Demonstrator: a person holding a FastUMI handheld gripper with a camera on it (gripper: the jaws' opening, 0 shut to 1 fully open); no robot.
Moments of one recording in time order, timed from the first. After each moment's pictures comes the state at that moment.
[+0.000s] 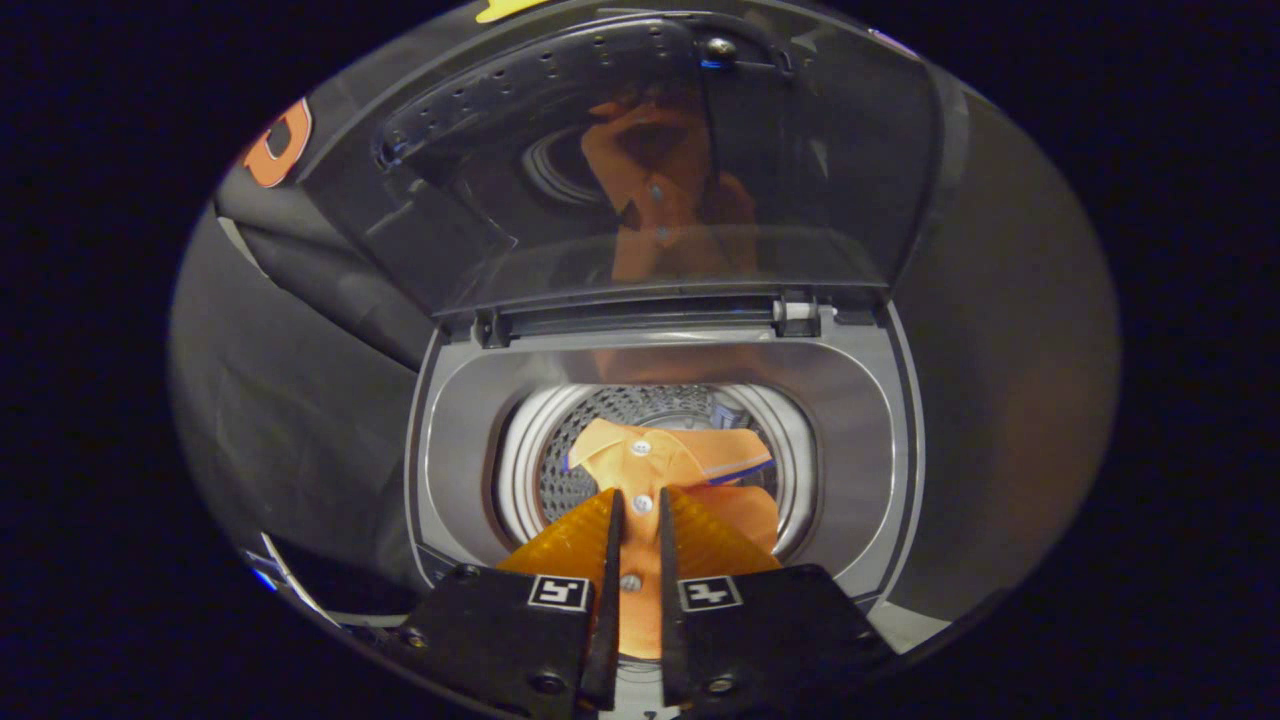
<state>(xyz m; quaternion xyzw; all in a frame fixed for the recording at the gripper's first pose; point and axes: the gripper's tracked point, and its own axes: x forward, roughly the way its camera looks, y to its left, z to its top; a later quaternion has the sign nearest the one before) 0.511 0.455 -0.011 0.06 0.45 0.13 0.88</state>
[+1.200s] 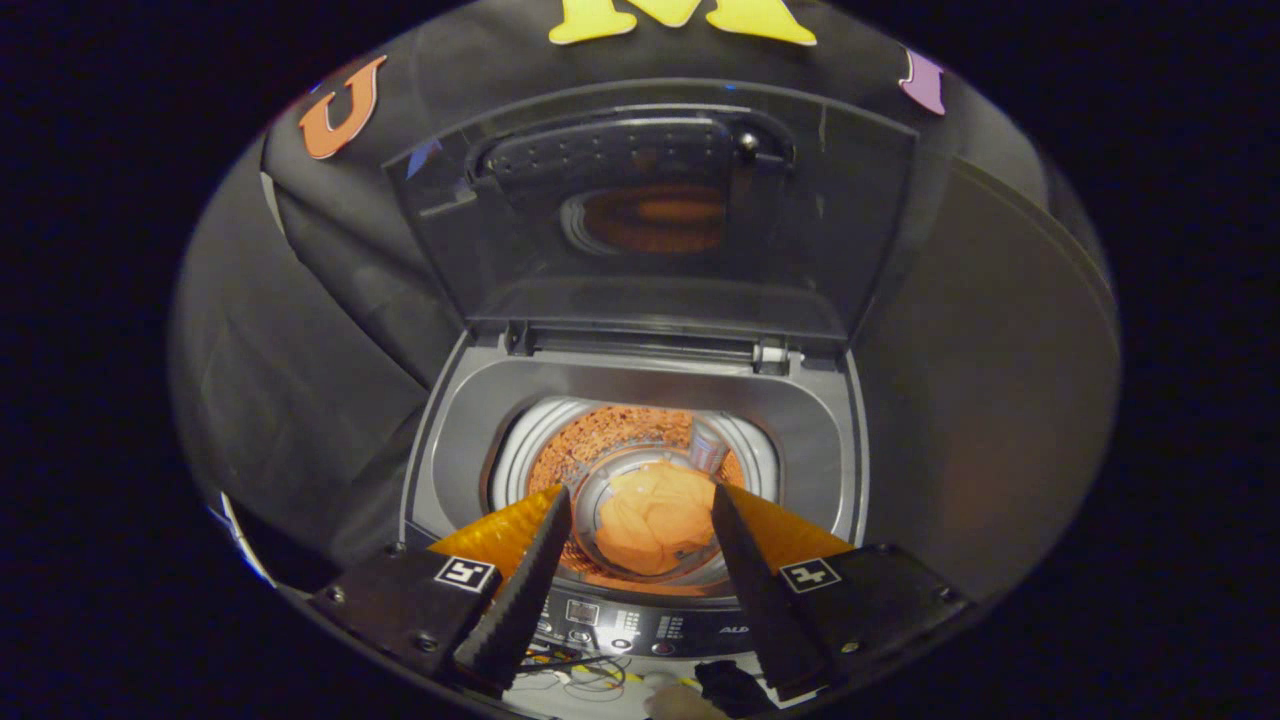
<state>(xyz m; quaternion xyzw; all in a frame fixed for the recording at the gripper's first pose) 0.481 0.440 0.023 0.00 0.36 0.13 0.92</state>
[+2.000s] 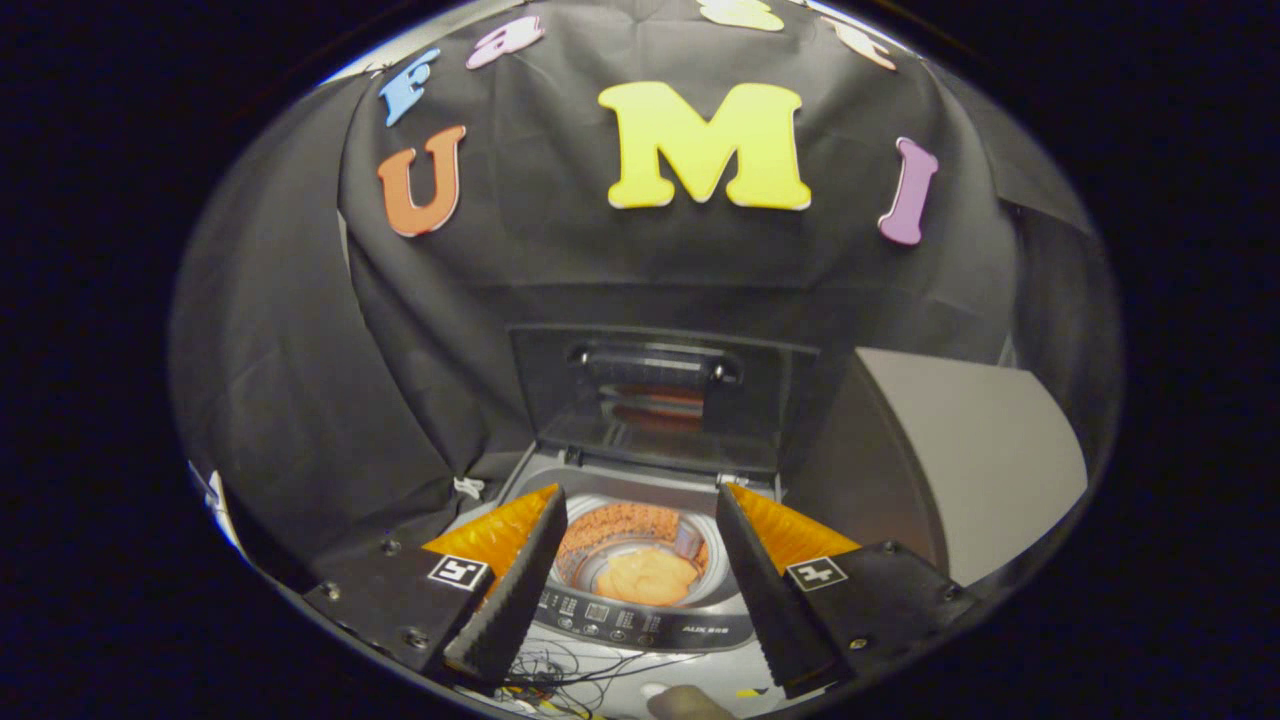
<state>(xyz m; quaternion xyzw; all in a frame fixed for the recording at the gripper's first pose) 0.403 0.417 0.194 -0.01 0.16 0.15 0.98</state>
